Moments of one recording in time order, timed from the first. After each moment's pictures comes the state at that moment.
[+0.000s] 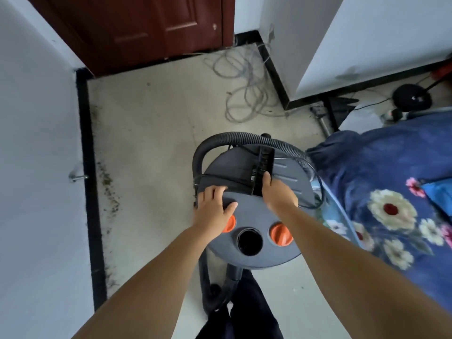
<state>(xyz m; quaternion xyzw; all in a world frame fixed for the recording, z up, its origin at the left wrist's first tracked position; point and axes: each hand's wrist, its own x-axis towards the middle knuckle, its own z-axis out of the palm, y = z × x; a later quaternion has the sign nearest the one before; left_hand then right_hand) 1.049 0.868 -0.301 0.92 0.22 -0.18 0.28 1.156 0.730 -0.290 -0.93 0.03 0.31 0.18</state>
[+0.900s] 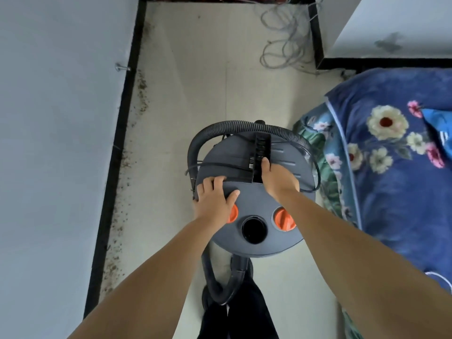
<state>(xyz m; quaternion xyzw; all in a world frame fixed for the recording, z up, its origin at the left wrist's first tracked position) 0.701 0.636 -0.299 0.84 0.40 -0.13 0.33 0.847 0.546 -0.295 -0.93 -0.18 0.30 0.13</state>
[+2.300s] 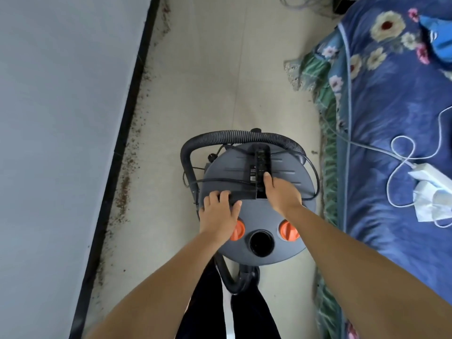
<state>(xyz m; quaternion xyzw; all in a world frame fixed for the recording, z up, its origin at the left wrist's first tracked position) 0.339 0.327 -0.283 0.84 0.42 -0.15 0.31 0.493 0.251 -0.284 -0.90 -0.25 0.34 0.10</state>
